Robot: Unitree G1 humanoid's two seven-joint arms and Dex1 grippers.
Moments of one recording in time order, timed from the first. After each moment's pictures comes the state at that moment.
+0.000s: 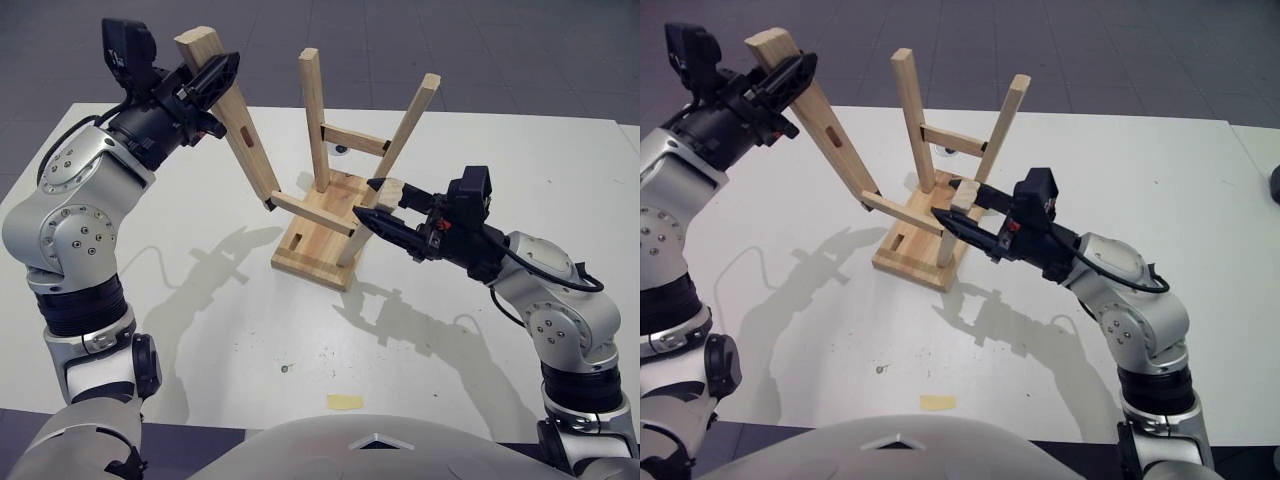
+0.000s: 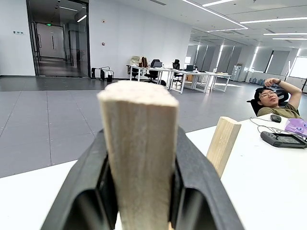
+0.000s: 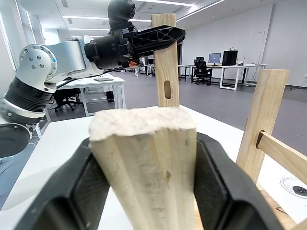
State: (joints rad) left arm -0.54 0.52 0.27 -0.30 -0.80 0.79 -0.32; right arm -0.14 -0.50 0.01 -0.55 0.77 0.53 0.67
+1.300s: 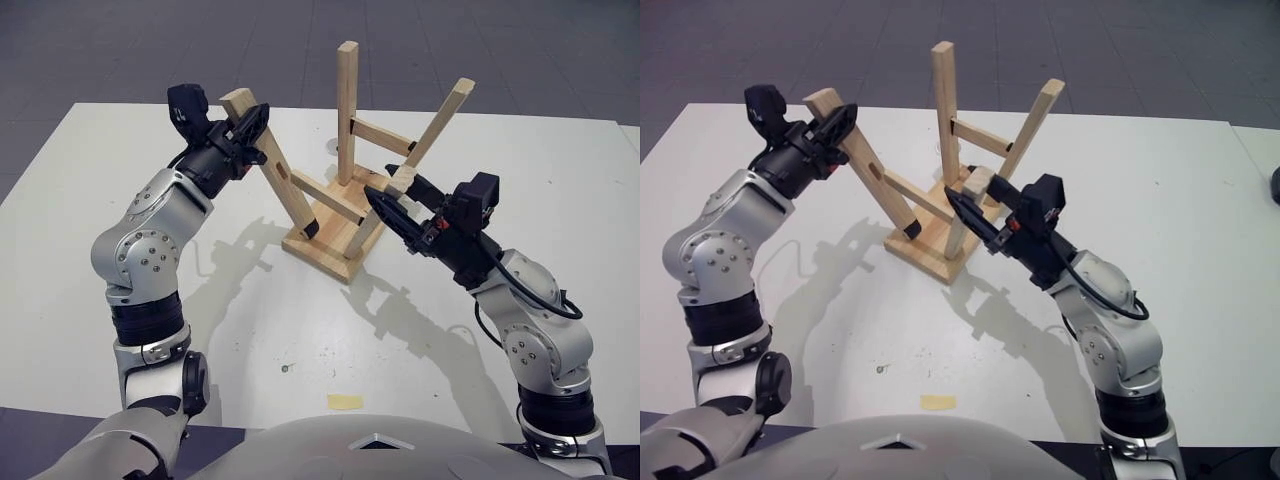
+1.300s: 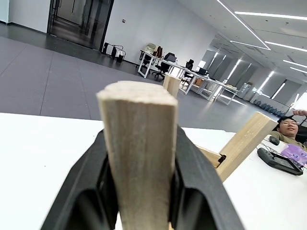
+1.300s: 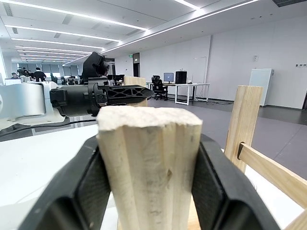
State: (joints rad) left arm -0.47 0.27 0.21 -0.22 -0.73 0.75 -0.17; right arm -0.03 -0.37 0.05 -0.59 0.59 0.38 0.49
